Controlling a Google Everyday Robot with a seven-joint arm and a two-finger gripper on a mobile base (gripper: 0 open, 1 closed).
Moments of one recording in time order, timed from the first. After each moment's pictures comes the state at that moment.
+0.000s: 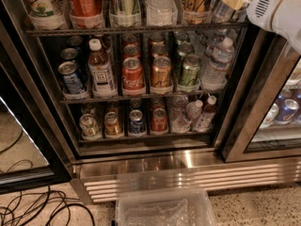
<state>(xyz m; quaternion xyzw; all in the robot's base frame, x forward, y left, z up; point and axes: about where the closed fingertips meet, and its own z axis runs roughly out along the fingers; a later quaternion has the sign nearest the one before) 0.649 -0.209 1.101 -0.11 0.68 0.16 0.71</state>
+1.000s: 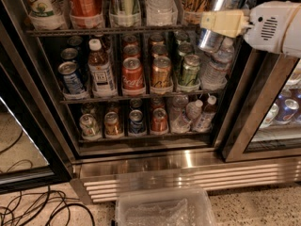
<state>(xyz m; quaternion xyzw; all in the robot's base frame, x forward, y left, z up) 0.580 -0.159 1.058 -0.19 0.73 0.29 0.59</state>
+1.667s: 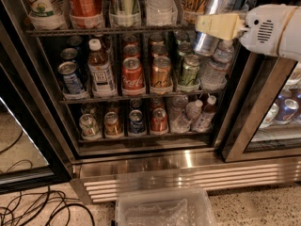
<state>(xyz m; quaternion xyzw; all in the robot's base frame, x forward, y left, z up) 0.574 -0.150 1.052 -0.20 0.73 0.30 0.58</state>
